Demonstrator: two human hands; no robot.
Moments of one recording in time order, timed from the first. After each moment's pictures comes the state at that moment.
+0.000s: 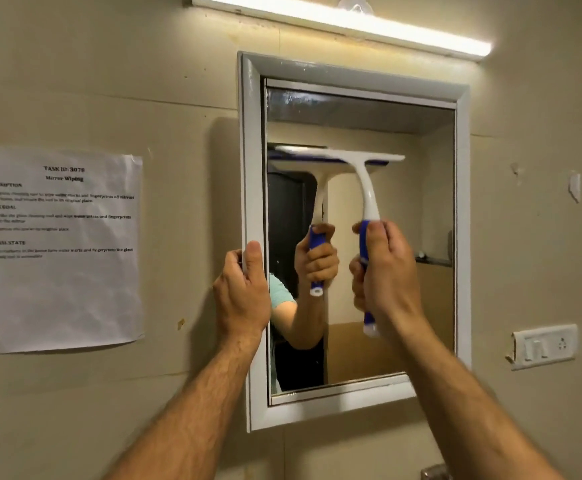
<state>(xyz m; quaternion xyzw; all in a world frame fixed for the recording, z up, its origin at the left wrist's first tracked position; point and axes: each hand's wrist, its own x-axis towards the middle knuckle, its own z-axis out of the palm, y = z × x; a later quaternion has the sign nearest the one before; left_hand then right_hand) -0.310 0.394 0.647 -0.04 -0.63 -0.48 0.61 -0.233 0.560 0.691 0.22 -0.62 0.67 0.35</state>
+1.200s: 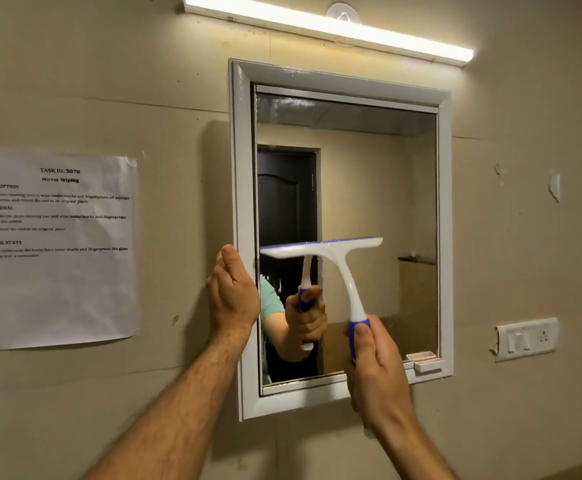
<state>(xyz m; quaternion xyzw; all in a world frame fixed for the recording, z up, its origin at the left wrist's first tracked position) -0.314 0.396 0.647 -0.01 -0.62 -0.54 0.57 -0.236 0.573 0.570 0.19 -0.70 0.61 0.33</state>
